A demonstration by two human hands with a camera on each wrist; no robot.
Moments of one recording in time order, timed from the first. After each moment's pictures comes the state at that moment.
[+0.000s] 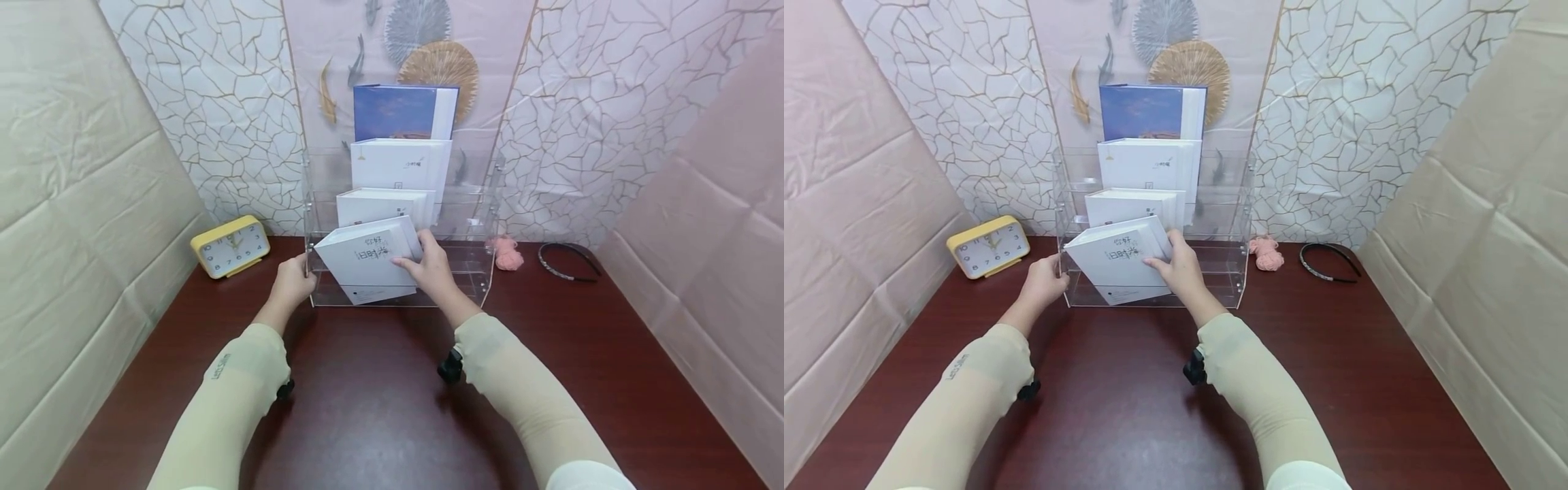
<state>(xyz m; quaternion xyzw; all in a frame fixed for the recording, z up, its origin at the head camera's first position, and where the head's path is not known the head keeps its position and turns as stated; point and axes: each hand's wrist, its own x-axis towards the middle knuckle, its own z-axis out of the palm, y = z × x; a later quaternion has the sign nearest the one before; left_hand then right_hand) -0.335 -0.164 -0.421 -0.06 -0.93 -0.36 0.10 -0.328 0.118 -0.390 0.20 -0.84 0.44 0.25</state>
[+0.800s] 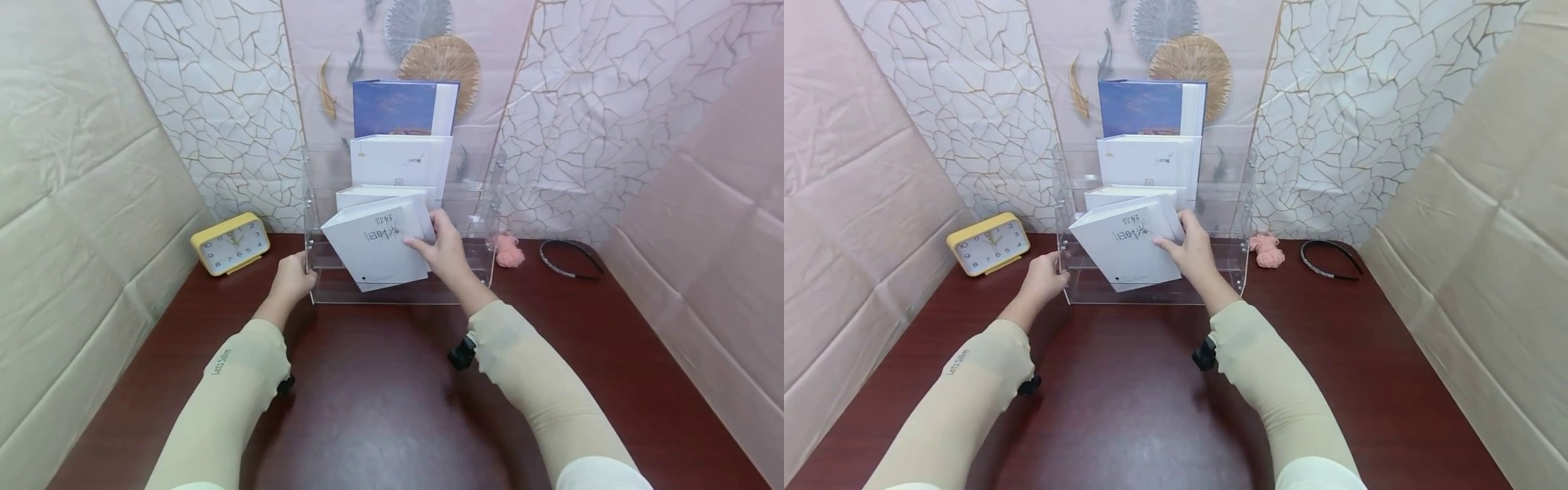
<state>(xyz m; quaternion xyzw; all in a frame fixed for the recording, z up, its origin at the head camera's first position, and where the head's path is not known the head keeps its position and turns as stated) -0.336 -0.164 -0.417 -0.06 -0.93 -0.36 0.09 -0.331 0.133 -0.359 0.20 -0.81 0.48 0.26</state>
